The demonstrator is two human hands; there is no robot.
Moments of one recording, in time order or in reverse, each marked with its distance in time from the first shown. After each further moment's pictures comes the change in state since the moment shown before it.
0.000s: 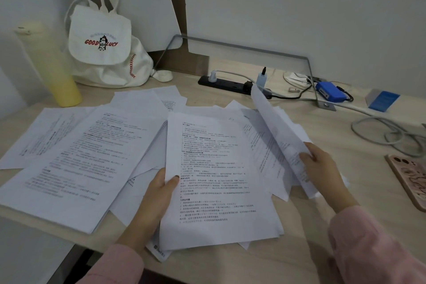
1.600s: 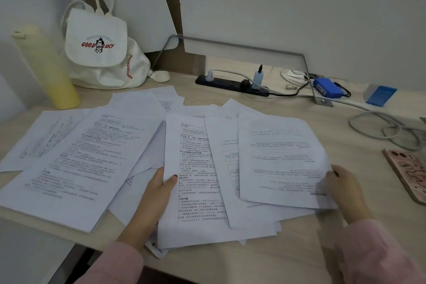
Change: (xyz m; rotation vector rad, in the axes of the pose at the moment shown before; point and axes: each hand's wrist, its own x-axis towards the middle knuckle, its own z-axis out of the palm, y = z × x) left_hand -0.001 -0.001 0.003 0.004 -0.004 0.022; right_hand -0.013 0.052 -0.018 -0.072 0.140 0.354
